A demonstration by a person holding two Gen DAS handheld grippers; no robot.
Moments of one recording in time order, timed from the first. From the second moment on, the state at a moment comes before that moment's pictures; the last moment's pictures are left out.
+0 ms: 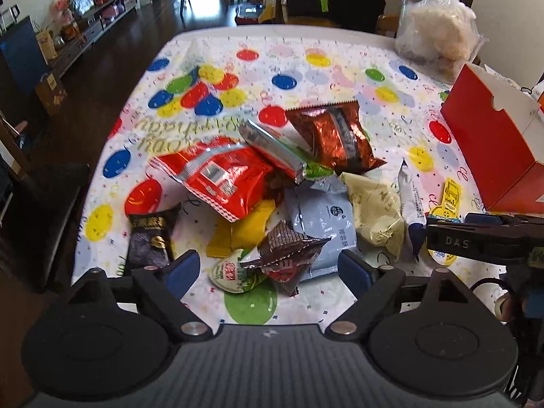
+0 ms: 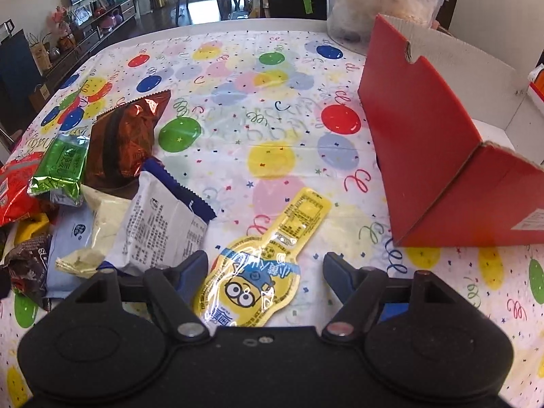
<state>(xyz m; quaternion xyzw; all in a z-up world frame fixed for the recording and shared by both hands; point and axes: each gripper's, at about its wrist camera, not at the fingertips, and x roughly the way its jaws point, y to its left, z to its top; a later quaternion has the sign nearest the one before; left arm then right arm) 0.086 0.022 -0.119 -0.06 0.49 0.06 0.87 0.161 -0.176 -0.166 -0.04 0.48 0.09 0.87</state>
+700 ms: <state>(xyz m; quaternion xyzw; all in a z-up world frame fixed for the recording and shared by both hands) 0.111 0.034 -0.141 -0.15 0.52 0.06 0.84 0.150 -0.194 -0.159 -0.04 0.47 0.12 0.87</state>
